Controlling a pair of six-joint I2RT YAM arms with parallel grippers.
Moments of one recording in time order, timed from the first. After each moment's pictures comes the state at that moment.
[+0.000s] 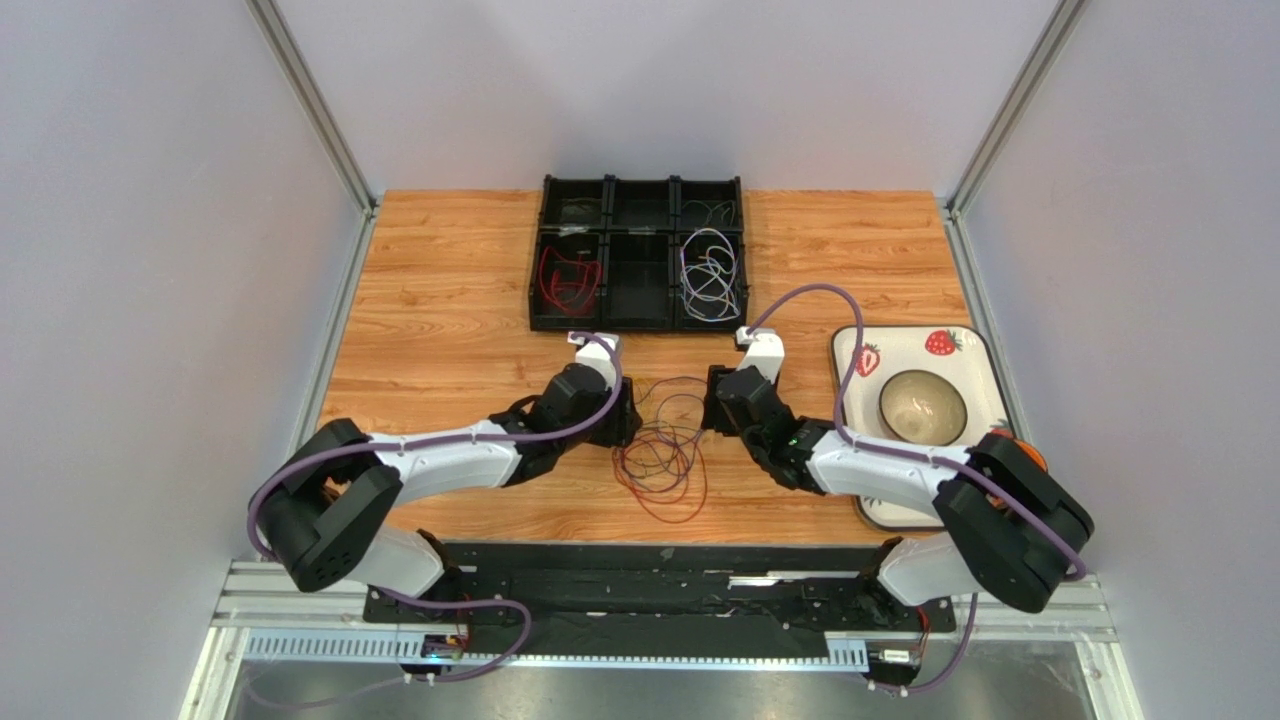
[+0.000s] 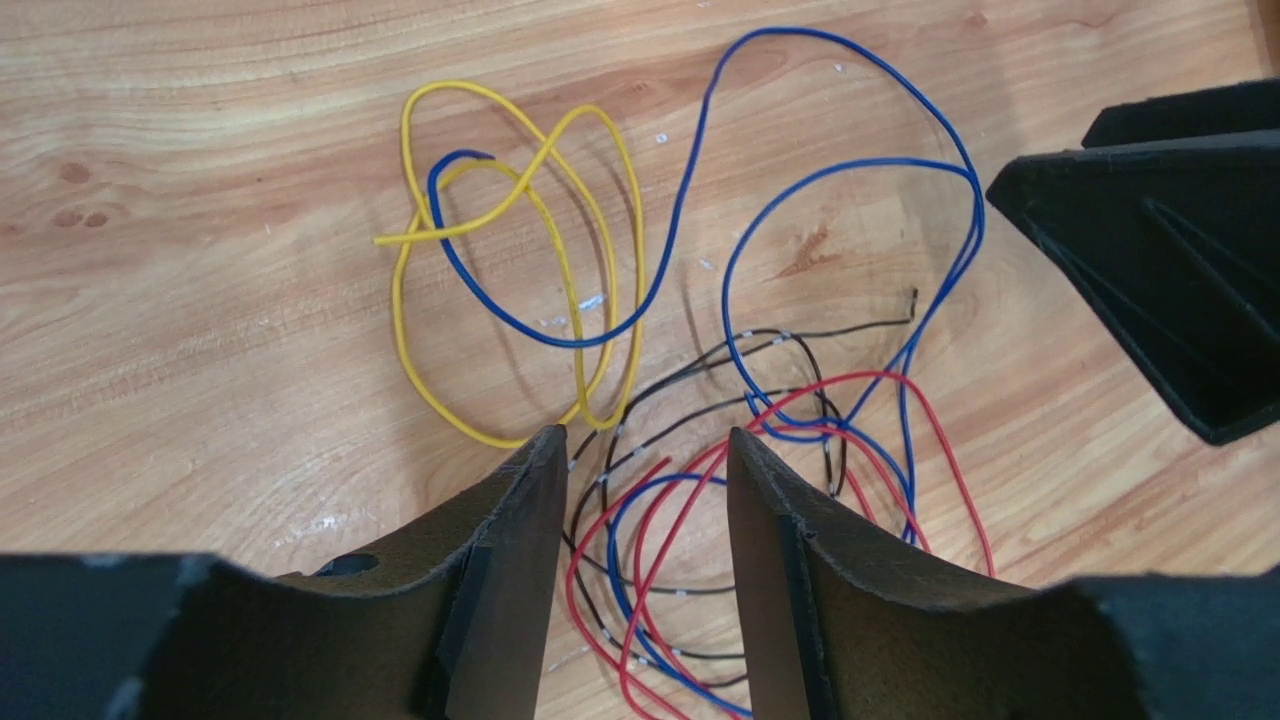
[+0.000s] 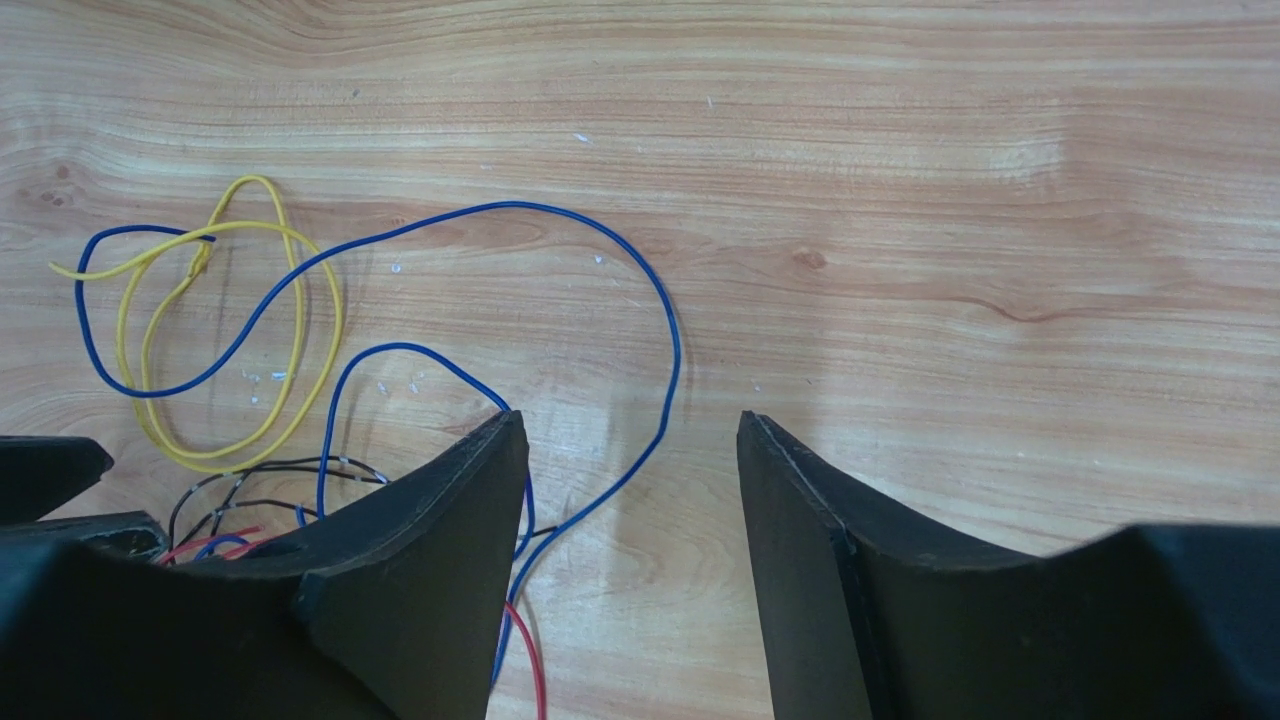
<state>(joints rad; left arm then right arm) -0.80 1.41 0.58 0.21 -0.12 -0.52 0.80 1.37 0.56 0.17 0.48 0.57</state>
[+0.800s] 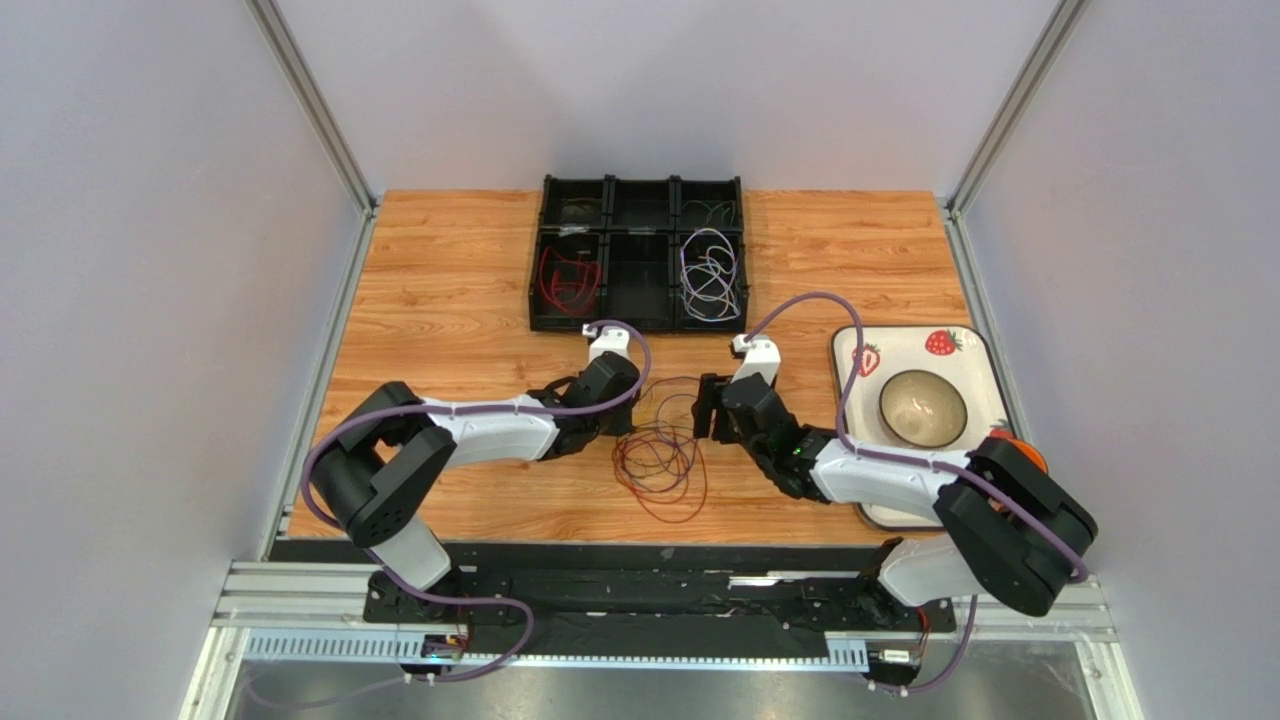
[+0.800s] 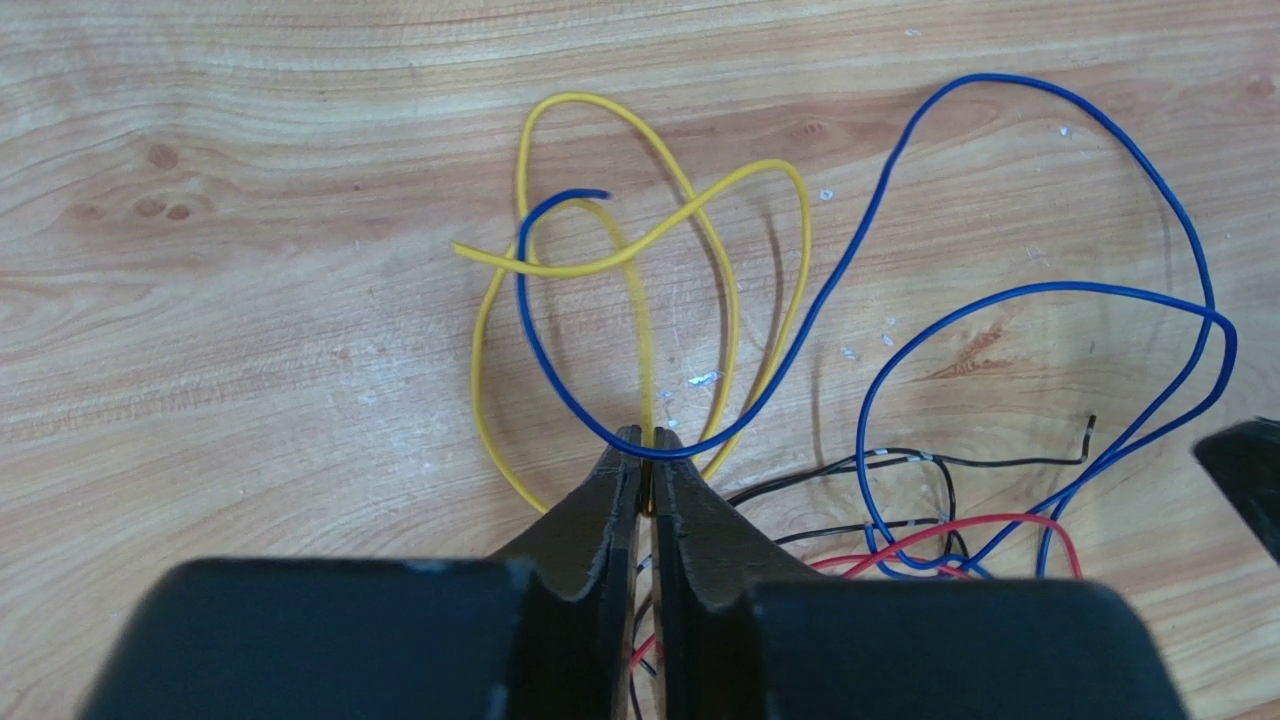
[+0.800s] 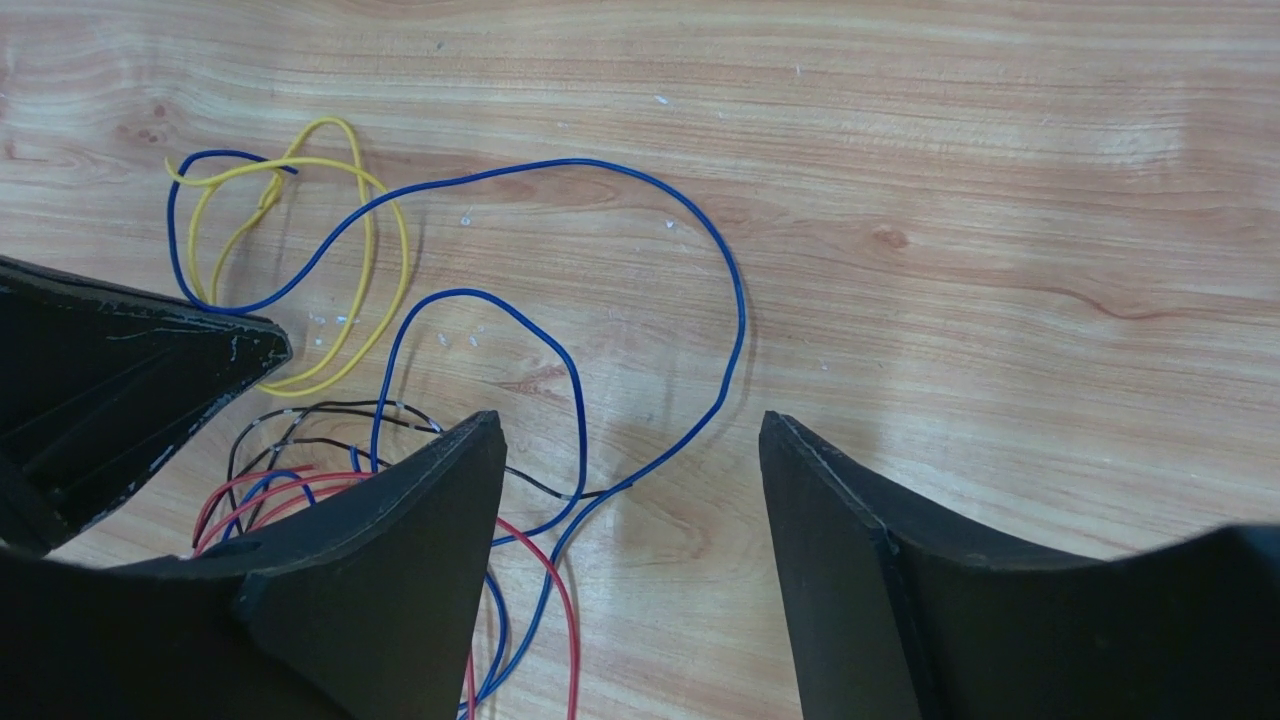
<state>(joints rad) -0.82 1.63 0.76 0.06 -0.30 -0.59 0.80 1.35 0.49 0.27 0.39 0.55</state>
